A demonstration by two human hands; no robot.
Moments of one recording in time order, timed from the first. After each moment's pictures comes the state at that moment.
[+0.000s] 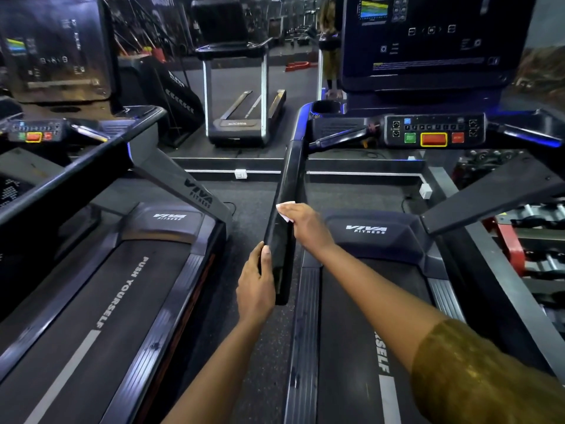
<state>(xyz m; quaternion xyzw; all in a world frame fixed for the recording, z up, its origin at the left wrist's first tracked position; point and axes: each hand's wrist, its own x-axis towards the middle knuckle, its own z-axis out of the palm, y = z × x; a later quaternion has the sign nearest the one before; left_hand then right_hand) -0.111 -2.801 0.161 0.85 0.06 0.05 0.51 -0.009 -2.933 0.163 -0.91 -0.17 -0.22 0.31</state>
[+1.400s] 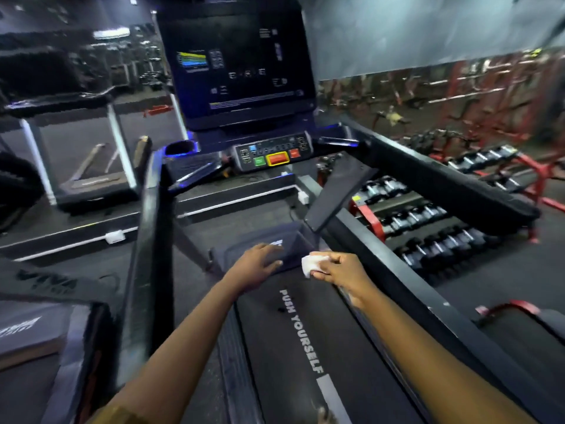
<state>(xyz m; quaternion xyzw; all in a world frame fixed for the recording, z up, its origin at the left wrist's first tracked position) -0.050 -2.989 0.178 0.84 -0.49 -0.09 0.20 -0.194 -3.130 0.159 -0.61 0.29 -0.18 0.71</state>
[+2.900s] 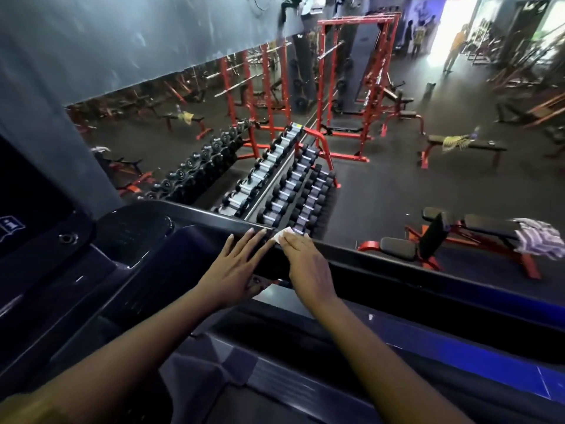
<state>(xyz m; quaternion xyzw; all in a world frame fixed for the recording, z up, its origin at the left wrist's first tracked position) 0.241 -3.605 0.172 0.48 -0.87 0.11 0.03 0.065 -3.601 0.182 -0.79 0.52 -0.30 0.08</state>
